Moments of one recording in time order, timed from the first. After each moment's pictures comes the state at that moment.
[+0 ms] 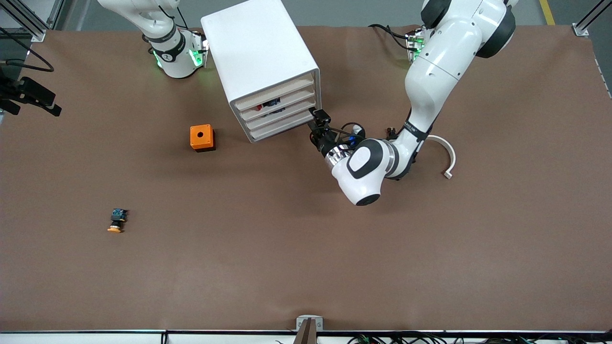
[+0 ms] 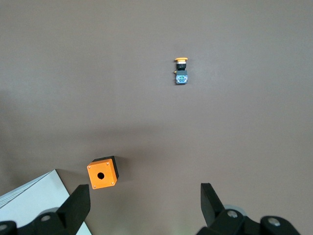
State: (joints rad) left arm -0.44 0.91 -0.21 -1.38 -0.92 1.42 -2.16; right arm -0.01 -0.13 -0.09 -1.69 0.01 1.56 -0.03
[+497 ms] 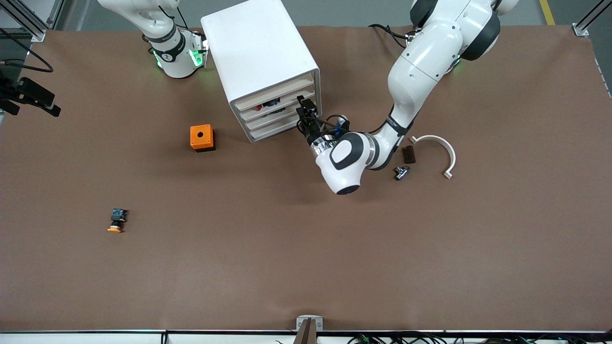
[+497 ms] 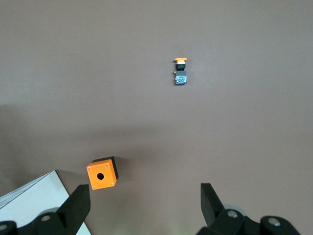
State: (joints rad) left arm -0.53 0.95 -0.21 -1.39 -0.98 1.42 -2.19; right arm -0.01 -0.13 -0.09 -1.69 0.01 1.56 -0.03
